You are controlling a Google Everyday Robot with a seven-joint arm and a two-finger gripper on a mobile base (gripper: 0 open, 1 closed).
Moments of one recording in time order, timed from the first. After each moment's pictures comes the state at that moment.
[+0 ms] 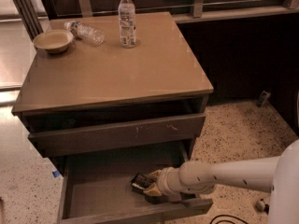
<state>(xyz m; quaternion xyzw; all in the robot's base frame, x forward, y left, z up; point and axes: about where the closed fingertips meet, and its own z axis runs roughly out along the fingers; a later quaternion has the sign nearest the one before) 0.489 -0.008 0.399 -0.54 0.76 0.19 0.31</state>
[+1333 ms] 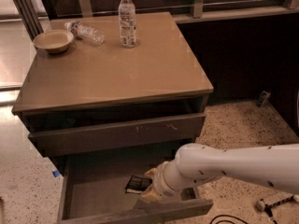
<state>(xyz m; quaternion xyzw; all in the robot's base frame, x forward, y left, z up) 0.398 0.007 0.547 -0.62 0.73 0.19 0.21</state>
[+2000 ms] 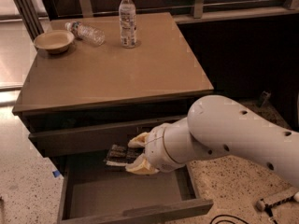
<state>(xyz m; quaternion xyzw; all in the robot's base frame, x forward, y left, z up) 0.398 0.033 0.759 -0.66 0.66 0.17 0.31</state>
